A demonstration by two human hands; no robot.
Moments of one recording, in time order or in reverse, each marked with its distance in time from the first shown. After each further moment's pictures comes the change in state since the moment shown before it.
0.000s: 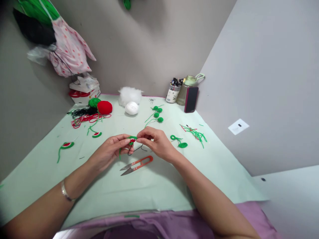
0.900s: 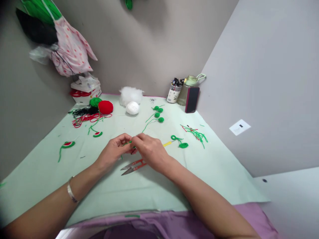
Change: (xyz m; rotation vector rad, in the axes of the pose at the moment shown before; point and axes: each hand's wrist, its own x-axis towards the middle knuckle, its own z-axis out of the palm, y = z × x) left_hand 0.003 -0.010 0.005 0.322 0.166 0.106; right_hand -0.013 0.000 0.028 -0.776 0.030 -0.328
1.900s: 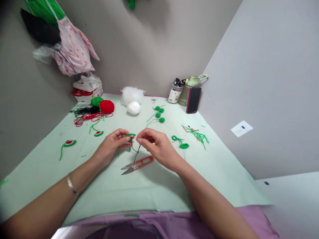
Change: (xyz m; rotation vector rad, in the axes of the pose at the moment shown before) left_hand 0.009 -0.006 -0.016 -0.209 0.082 -0.022; right_hand 0.008 -0.001 -0.038 0.862 -0.059 0.410
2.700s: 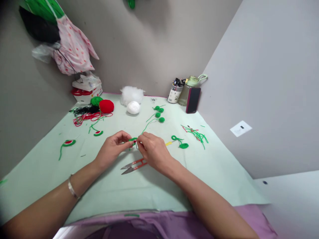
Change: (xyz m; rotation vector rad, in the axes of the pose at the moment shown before) left_hand -0.010 -0.002 0.008 0.411 0.018 0.164; right_hand 0.001 0.025 0.022 -0.729 0.079 -0.211
